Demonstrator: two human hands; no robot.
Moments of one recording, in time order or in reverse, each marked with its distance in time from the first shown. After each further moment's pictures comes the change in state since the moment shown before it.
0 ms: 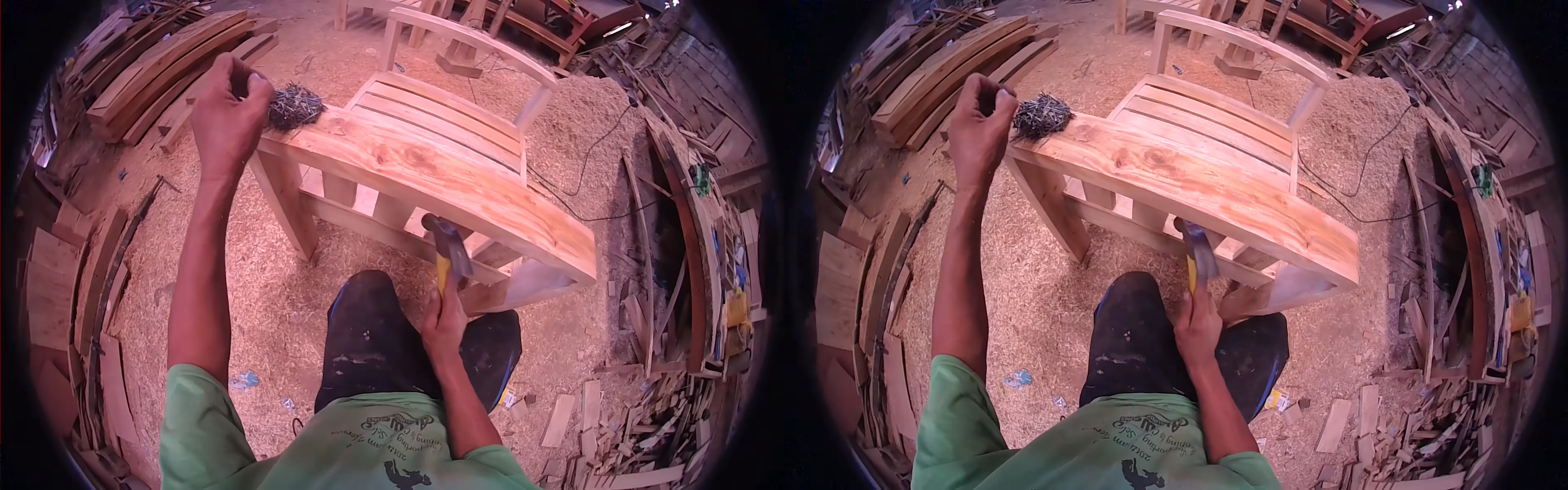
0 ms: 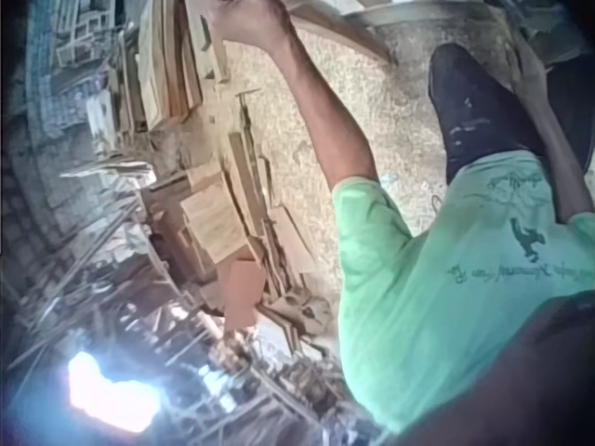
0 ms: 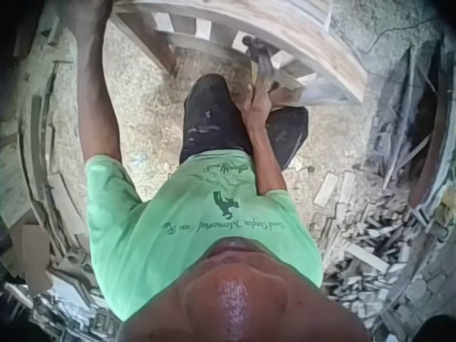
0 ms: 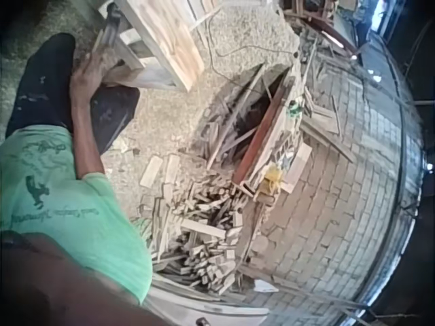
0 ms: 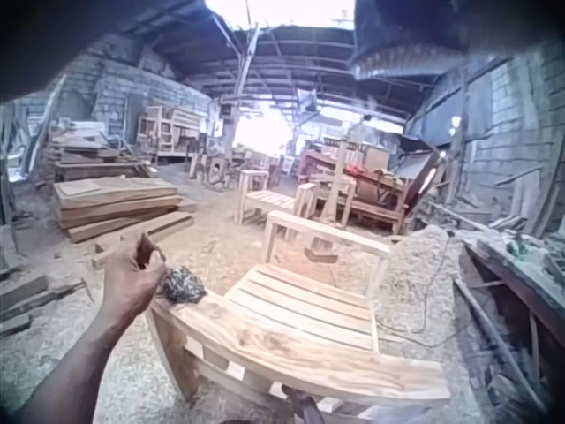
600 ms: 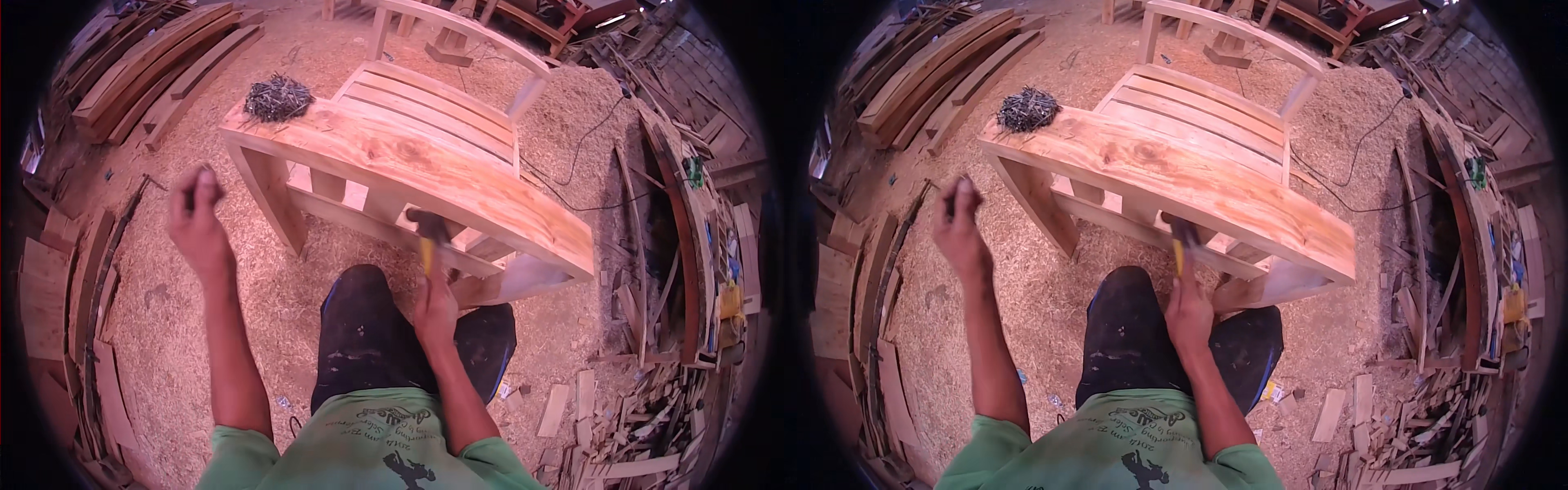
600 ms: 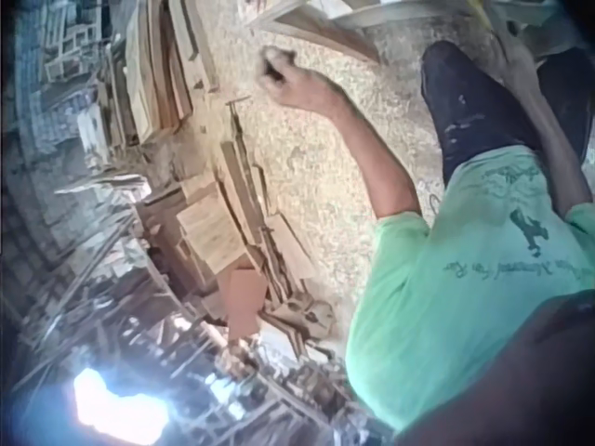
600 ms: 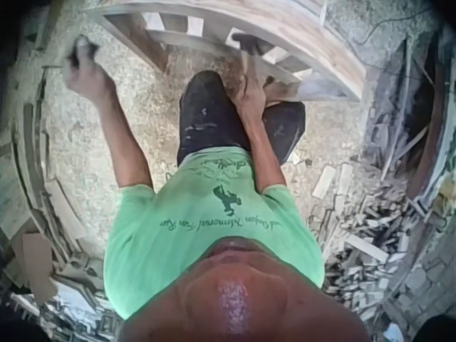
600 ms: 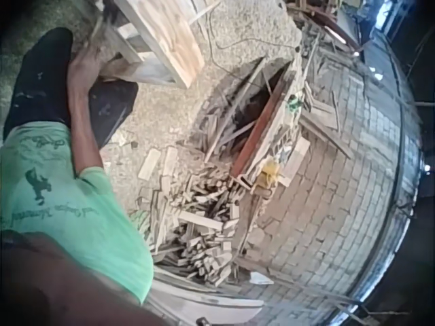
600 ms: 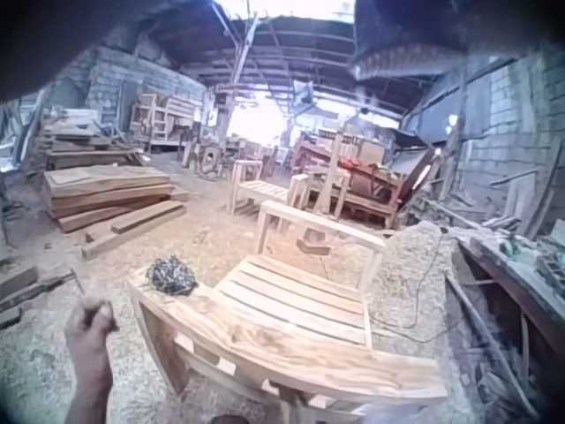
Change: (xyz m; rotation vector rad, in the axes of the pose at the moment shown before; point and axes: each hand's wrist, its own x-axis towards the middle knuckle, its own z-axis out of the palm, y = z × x) left_hand -0.127 -0.023 -0.037 -0.264 0.207 -0.409; right_hand 0.017 -0.008 0.002 -0.128 -0.215 0.126
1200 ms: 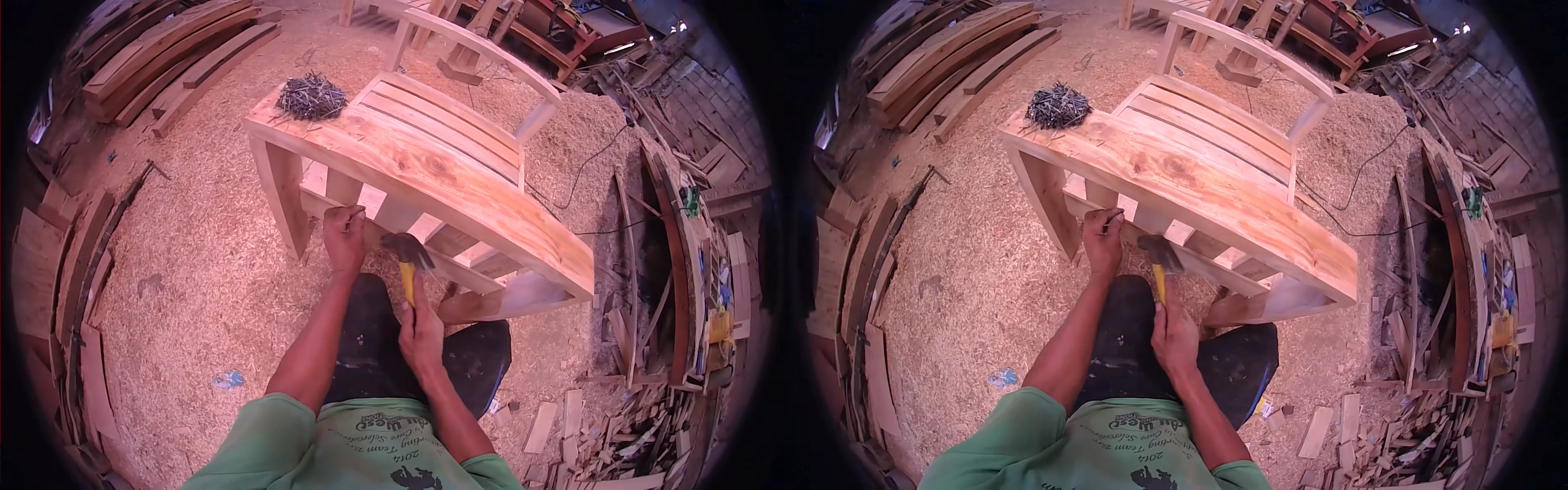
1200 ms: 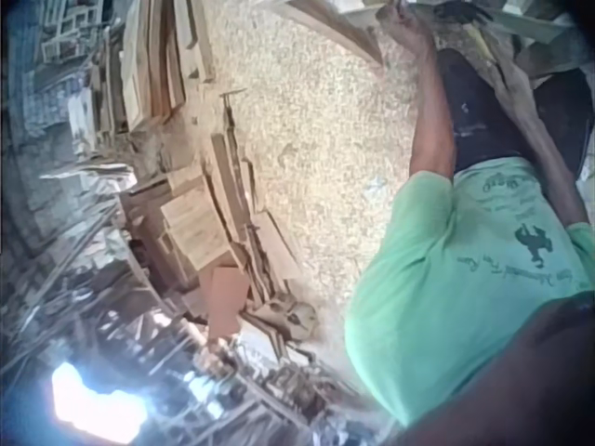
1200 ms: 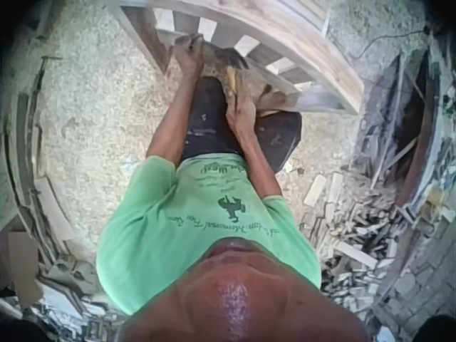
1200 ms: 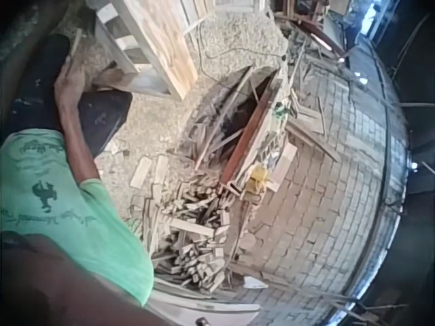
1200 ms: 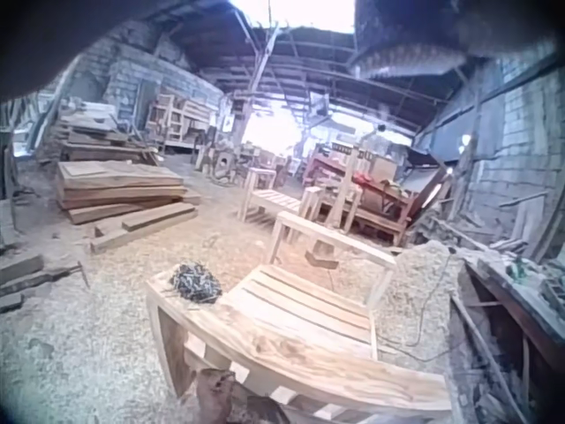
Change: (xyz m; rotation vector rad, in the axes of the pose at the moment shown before) left_hand -0.129 -0.184 0.134 -0.022 -0.202 0.042; right_hand -0.021 -0.032 0.018 0.142 -0.138 -0.035
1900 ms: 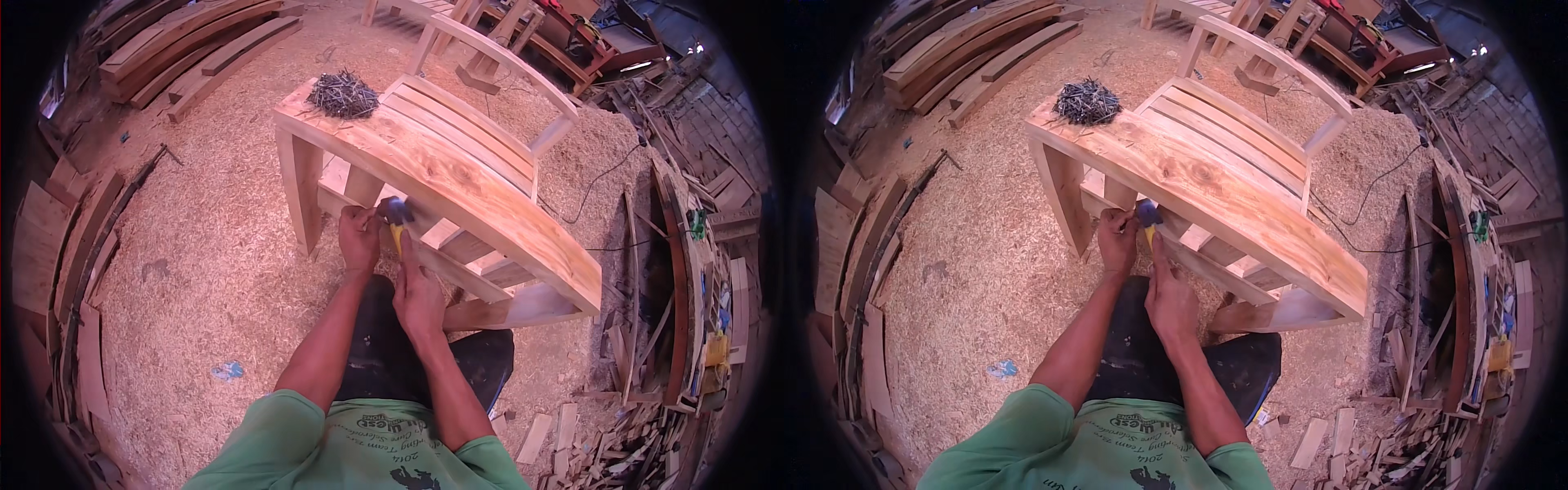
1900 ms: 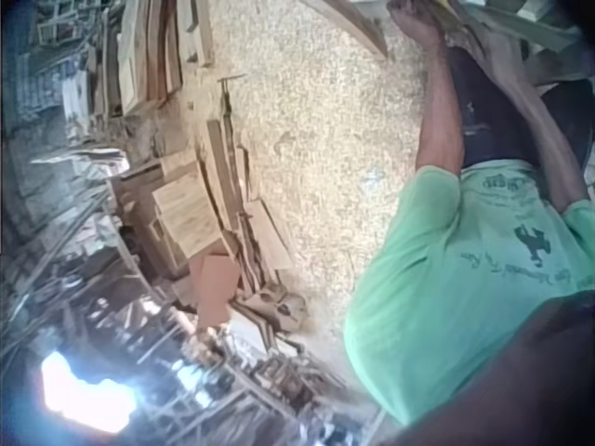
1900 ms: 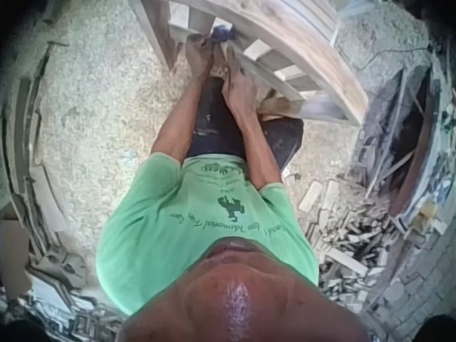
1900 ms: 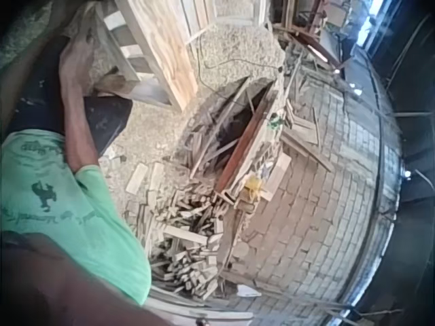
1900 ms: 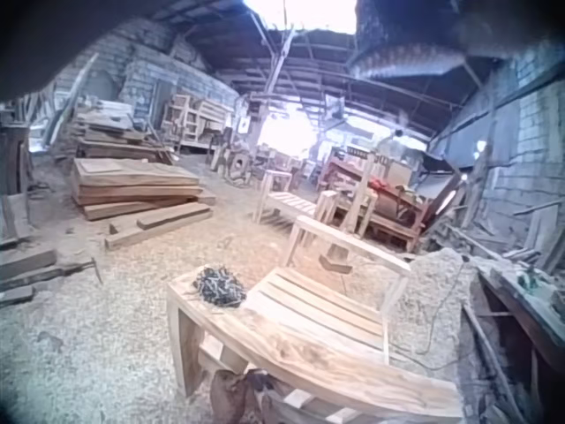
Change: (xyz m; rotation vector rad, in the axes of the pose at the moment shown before) left_hand 0.001 -0.005 0.002 0.105 0.036 -0.038; right_hand 0.067 -0.032 0.018 -0.219 -0.094 -0.054
